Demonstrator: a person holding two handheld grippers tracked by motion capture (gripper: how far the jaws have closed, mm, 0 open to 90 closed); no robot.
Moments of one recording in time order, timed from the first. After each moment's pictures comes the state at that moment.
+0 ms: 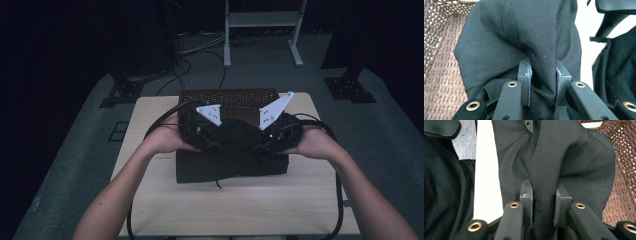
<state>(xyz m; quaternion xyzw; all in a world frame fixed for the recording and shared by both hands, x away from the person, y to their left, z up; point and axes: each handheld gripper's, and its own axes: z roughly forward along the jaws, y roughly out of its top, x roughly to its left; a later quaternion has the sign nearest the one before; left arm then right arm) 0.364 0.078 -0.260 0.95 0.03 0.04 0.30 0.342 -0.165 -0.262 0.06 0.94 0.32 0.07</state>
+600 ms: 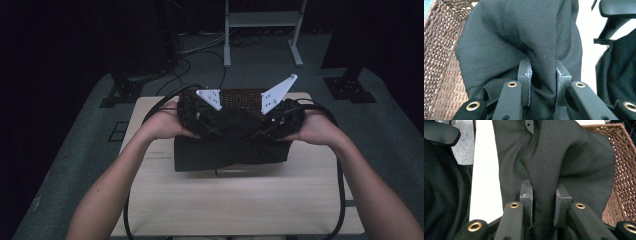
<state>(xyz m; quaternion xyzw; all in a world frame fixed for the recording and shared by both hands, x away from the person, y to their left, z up) 0.381 0.076 -0.232 0.95 0.03 0.05 0.29 0.361 -0.168 -0.237 0.05 0.94 0.33 0.07</state>
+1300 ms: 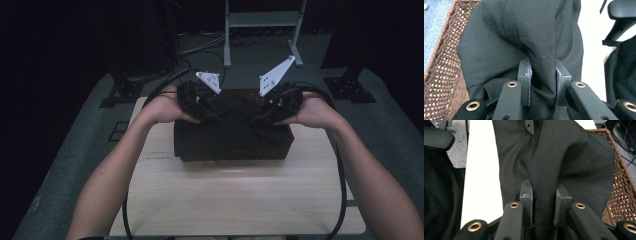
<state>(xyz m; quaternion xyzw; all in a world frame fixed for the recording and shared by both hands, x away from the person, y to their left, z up) 0.412 0.077 -0.210 0.95 0.03 0.06 0.29 0.391 -0.166 -0.216 0.06 0.94 0.33 0.07</state>
